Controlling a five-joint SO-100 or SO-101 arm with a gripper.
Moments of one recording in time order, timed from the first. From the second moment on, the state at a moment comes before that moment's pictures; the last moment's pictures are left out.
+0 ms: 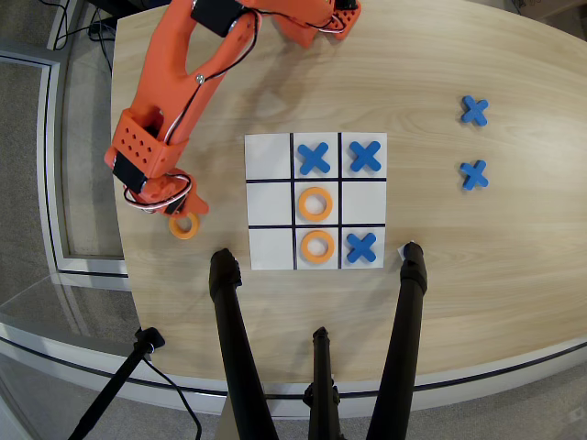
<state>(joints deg) 39.8 65.7 80.4 51.6 -107.1</state>
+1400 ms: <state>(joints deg) 39.1 60.4 80.9 51.2 -106.2</state>
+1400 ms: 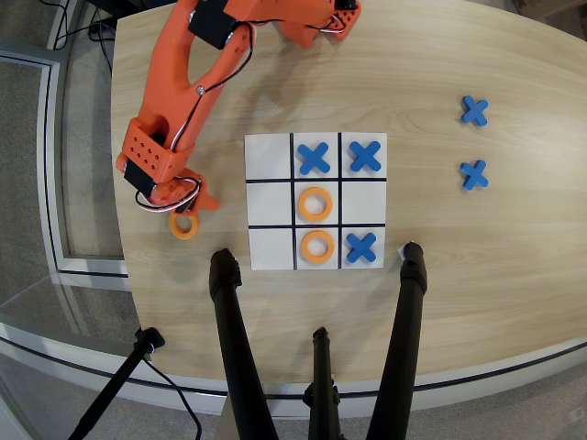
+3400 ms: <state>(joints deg) -7.5 122.3 128.1 63.0 -73.9</state>
